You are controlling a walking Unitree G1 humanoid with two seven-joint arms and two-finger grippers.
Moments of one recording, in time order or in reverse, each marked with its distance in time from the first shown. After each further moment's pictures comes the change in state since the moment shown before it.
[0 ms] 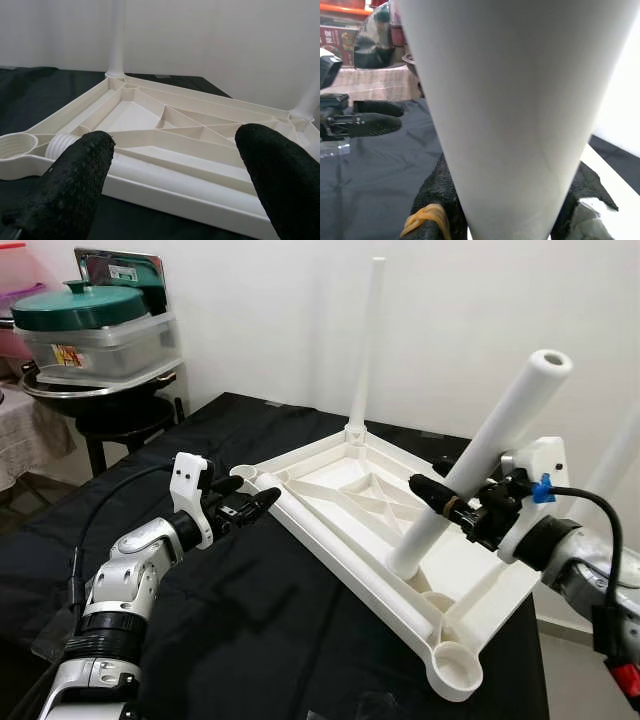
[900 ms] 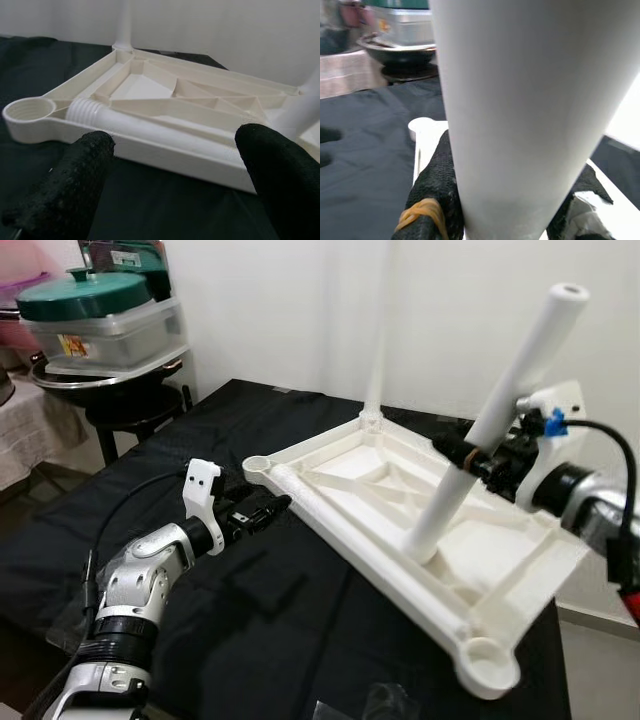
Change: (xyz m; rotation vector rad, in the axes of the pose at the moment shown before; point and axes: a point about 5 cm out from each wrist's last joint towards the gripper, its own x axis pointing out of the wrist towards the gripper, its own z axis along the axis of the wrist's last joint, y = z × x) left arm 0.006 -0.011 -0.011 -0.015 0.024 -0.018; right arm 0.008 -0.052 0.055 -0.083 -0.026 -0.192
